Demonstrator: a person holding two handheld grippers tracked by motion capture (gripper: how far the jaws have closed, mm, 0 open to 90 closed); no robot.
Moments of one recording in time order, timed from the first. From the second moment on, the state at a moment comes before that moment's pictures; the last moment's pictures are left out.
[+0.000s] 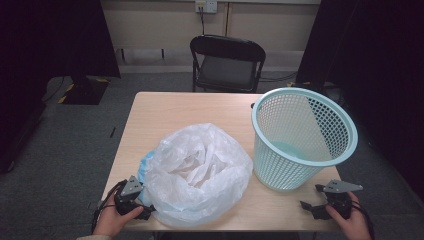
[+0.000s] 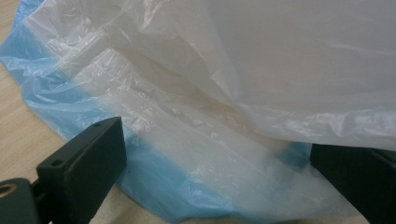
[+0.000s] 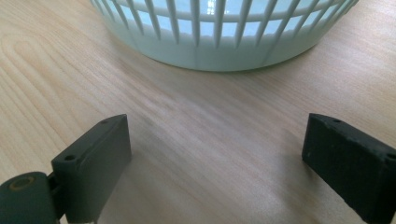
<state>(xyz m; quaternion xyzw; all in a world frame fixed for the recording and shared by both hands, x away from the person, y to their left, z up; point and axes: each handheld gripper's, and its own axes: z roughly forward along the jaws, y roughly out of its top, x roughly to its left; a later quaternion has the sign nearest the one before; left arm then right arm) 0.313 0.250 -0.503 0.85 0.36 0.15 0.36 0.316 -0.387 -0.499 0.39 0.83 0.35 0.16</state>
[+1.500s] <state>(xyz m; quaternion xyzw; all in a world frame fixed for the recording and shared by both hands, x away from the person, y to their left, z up) 0.313 0.250 -0.503 0.85 0.36 0.15 0.36 0.322 -0.376 -0.469 0.35 0.82 0.42 0.18</state>
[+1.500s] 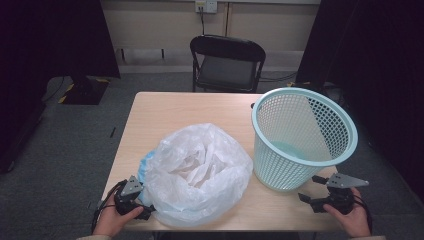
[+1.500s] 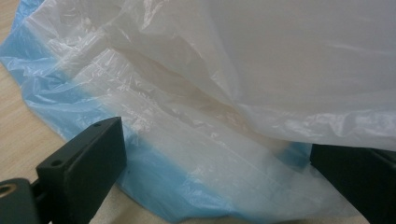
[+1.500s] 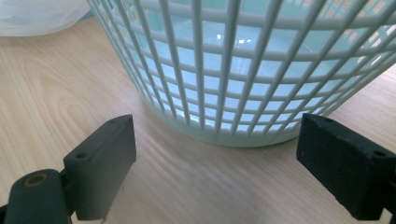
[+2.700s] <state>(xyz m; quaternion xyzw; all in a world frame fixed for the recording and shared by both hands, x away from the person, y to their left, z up) 0.313 0.250 -0.503 0.85 0.36 0.15 0.36 0.351 -0.364 -0.468 0.37 0.80 0.44 0.18</state>
